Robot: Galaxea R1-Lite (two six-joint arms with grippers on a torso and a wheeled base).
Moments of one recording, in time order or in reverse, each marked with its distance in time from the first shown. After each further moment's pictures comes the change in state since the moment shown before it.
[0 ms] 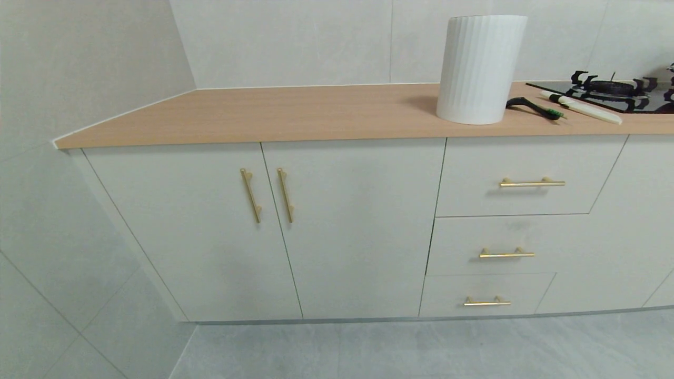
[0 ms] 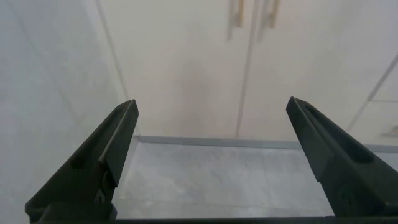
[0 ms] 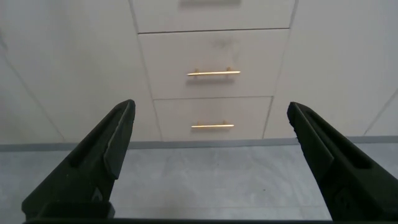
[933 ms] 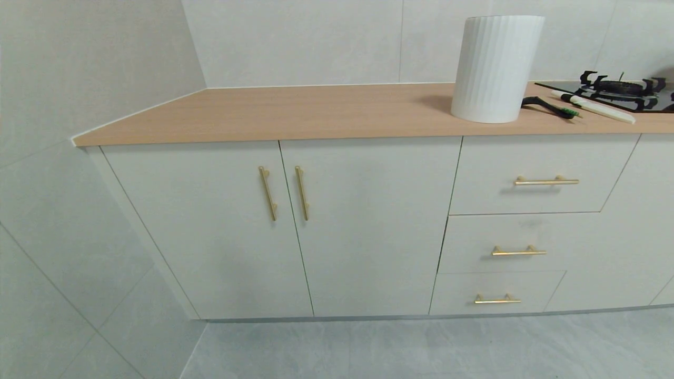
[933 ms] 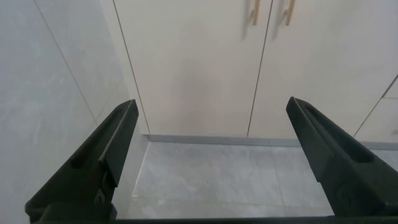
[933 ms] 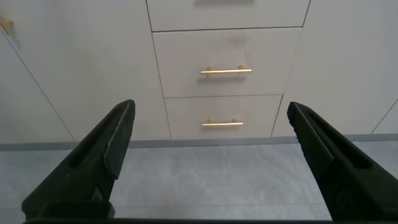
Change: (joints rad) left arm 0.000 0.000 0.000 0.001 0.002 0.012; right arm -0.001 -0.002 0.000 -0.001 -0.002 0.002
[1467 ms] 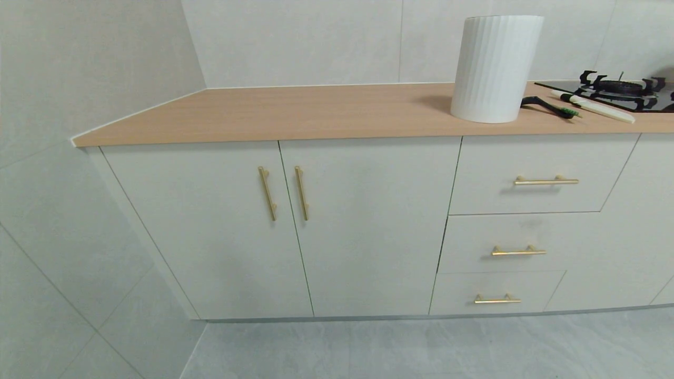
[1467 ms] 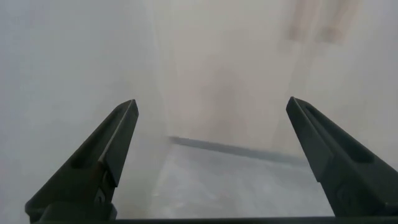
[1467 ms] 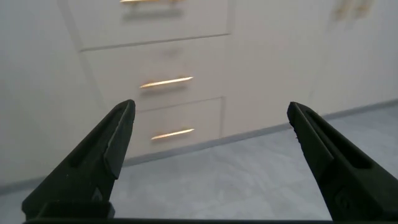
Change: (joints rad) left arm -0.001 0.004 -0.021 -0.015 0.152 -0.001; right arm -0.002 0.000 -0.008 -0.048 -0.276 -0.039
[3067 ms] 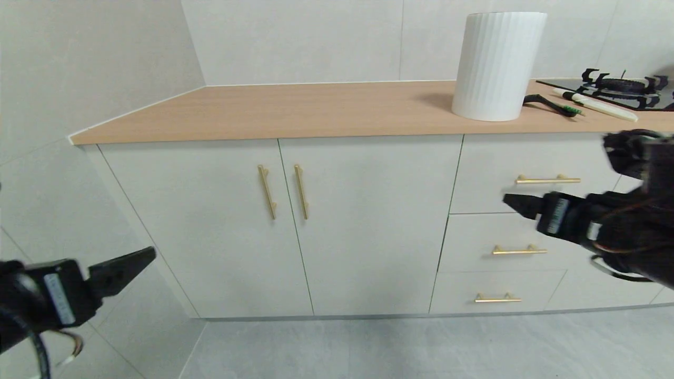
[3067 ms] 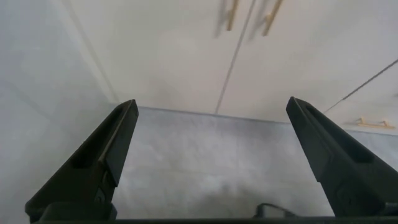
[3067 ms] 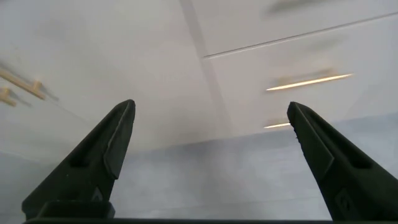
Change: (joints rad) left arm -0.470 0.978 -0.653 0.099 0.266 -0.320; right arm 0.493 1.385 -0.743 -0.275 -0.164 0.421
